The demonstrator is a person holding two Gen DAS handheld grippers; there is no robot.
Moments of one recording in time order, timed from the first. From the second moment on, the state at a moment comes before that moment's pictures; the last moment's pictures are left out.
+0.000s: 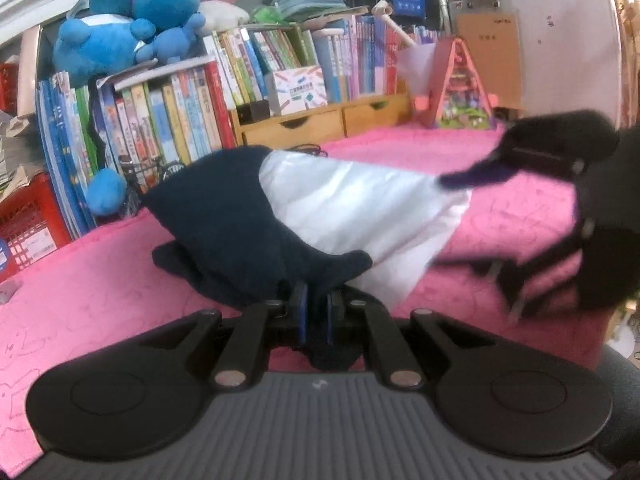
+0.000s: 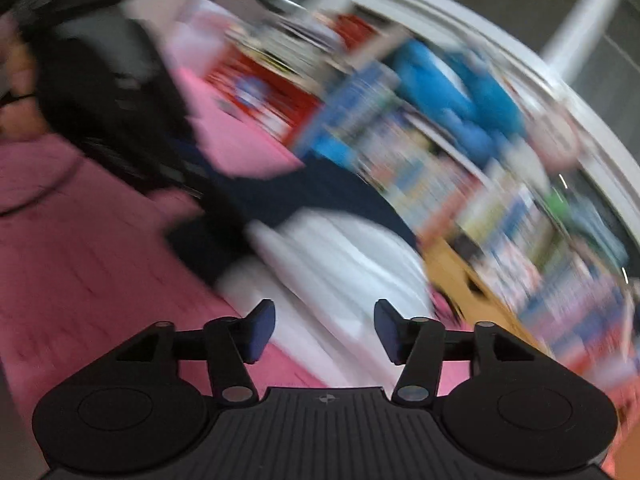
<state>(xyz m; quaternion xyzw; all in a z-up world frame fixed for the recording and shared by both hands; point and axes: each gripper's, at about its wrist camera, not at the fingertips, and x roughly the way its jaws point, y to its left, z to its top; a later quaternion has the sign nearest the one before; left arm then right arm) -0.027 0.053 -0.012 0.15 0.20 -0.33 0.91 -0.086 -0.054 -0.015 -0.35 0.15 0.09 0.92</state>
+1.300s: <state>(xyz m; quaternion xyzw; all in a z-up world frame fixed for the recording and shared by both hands) 0.178 0.126 -0.021 -0.28 0.37 -0.21 0.86 -0.053 0.027 -0.043 -0.46 0.06 0.13 0.88</state>
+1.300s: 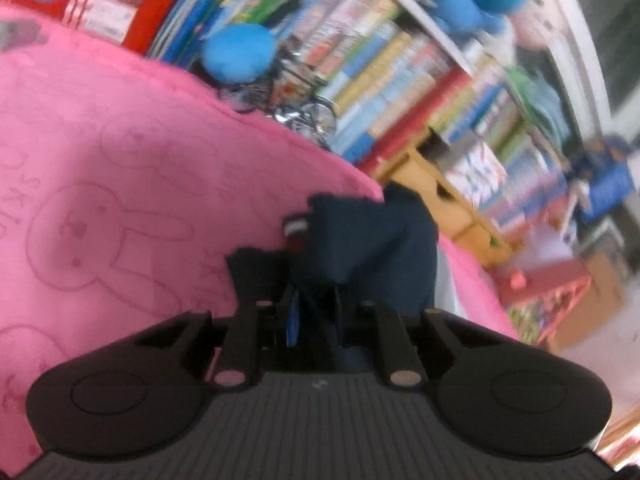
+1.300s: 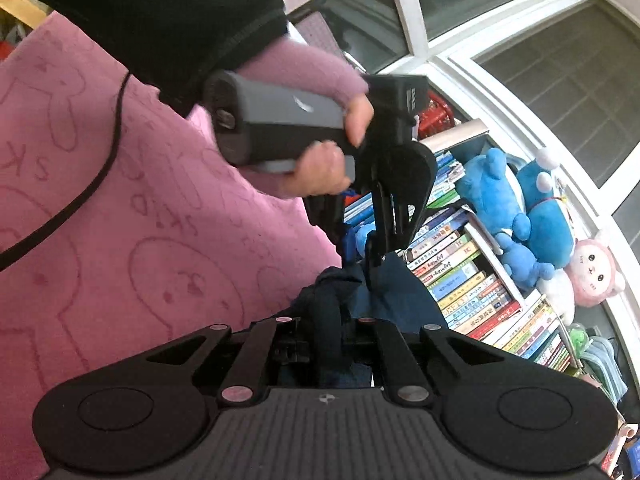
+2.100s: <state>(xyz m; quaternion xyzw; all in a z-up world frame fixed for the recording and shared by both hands) 0.116 0.043 -0.021 0.09 0.25 -0.12 0.96 -0.061 -0.058 0.043 -0.16 0.18 0.25 0.94</state>
